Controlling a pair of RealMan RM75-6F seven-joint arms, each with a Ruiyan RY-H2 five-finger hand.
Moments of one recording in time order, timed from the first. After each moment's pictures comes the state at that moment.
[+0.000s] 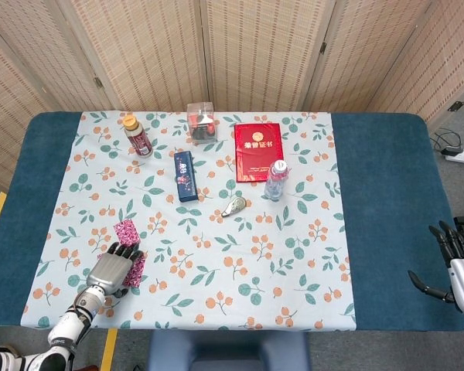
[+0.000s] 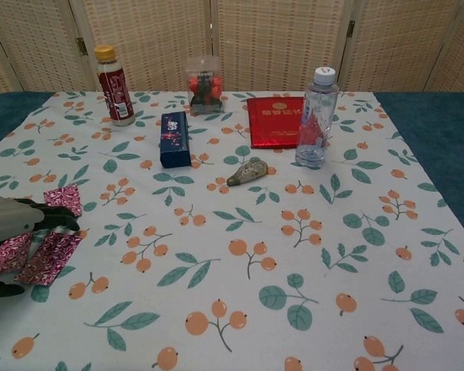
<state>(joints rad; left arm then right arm) -0.68 -1.34 0.11 -1.79 0.80 1.01 0.74 0.03 -1.08 0.04 -1.53 -1.48 1.44 0.20</state>
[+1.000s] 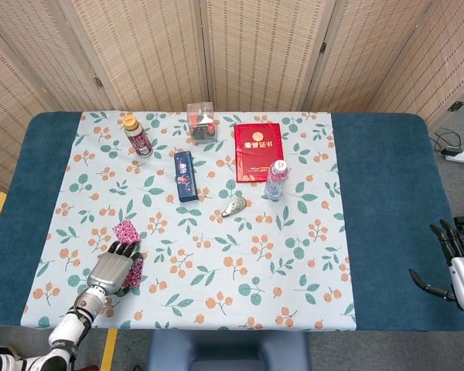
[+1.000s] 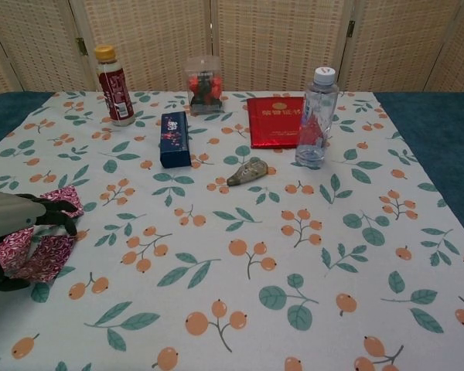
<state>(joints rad) -0.67 -1.33 0.12 -1.83 0.82 1.06 0.72 0.03 -1.08 0.04 -1.51 -1.48 1.43 0.23</state>
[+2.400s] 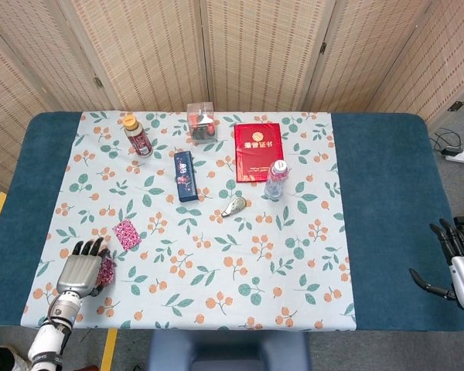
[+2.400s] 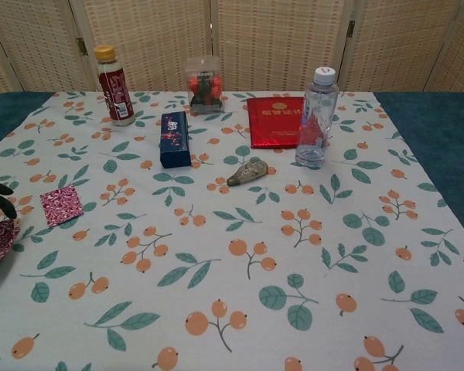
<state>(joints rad) -0.55 -1.29 0.08 -1.88 0.75 1.23 0.77 0.04 -1.08 0.04 -1.50 -1.48 1.43 0.25</state>
